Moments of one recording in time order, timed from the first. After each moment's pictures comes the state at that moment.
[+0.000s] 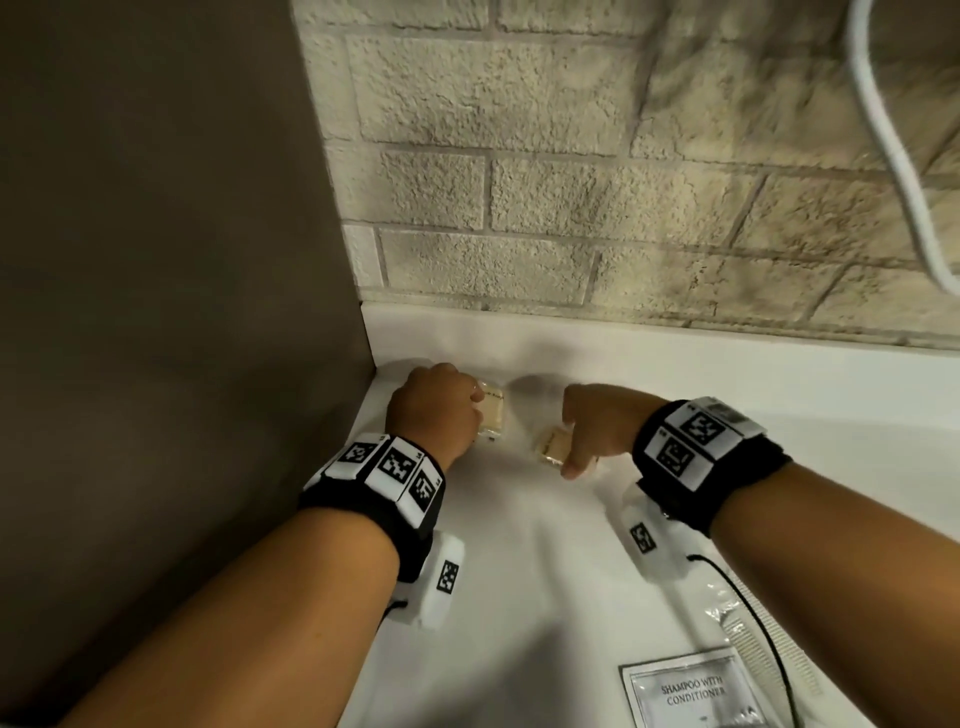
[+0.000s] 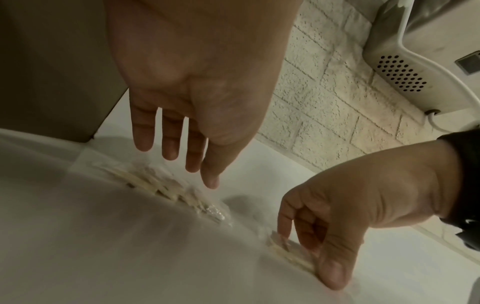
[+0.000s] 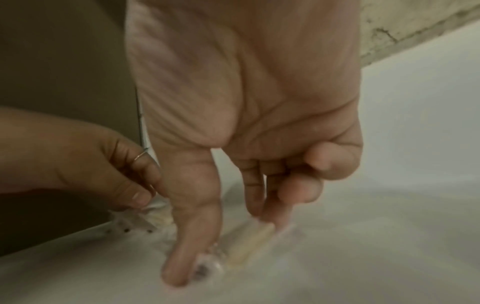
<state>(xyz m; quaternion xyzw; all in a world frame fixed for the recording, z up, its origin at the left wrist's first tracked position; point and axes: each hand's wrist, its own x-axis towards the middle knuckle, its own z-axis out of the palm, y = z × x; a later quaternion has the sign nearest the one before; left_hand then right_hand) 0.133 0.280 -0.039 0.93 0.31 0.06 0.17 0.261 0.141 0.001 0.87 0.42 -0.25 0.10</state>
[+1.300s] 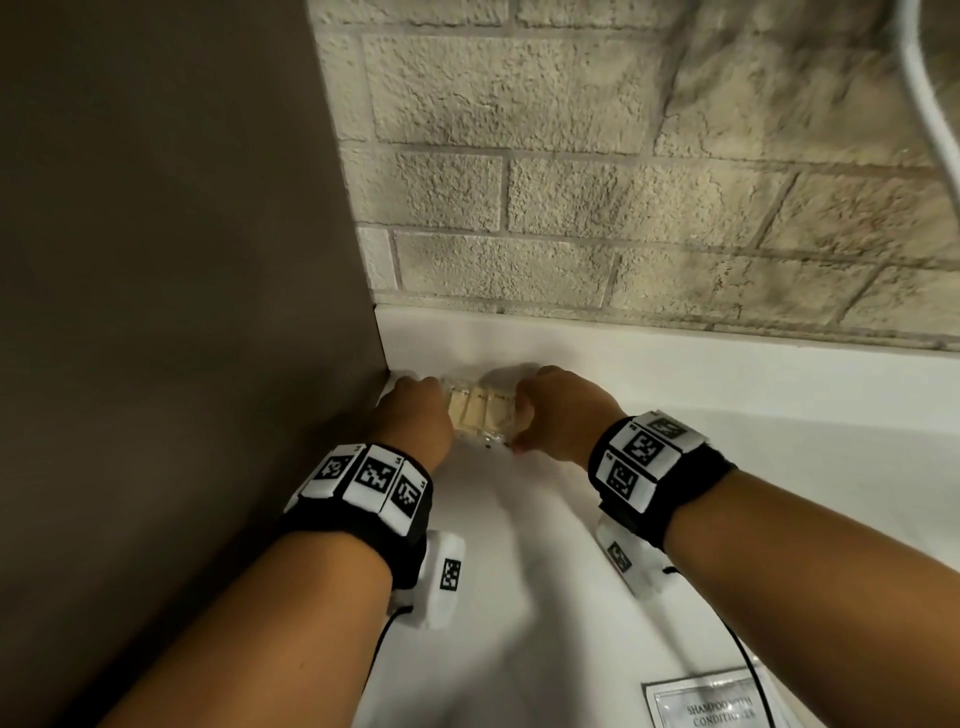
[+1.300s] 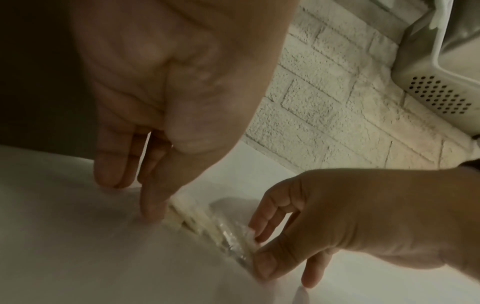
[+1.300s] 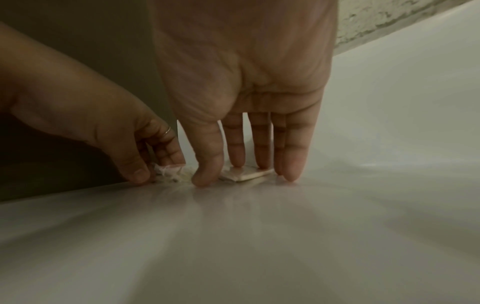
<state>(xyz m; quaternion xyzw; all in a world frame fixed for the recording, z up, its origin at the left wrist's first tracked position) 0.119 0.295 -0.026 0.90 0.42 -0.06 0.11 0.226 0.172 -0.002 0.87 0.47 -0.15 -0.07</state>
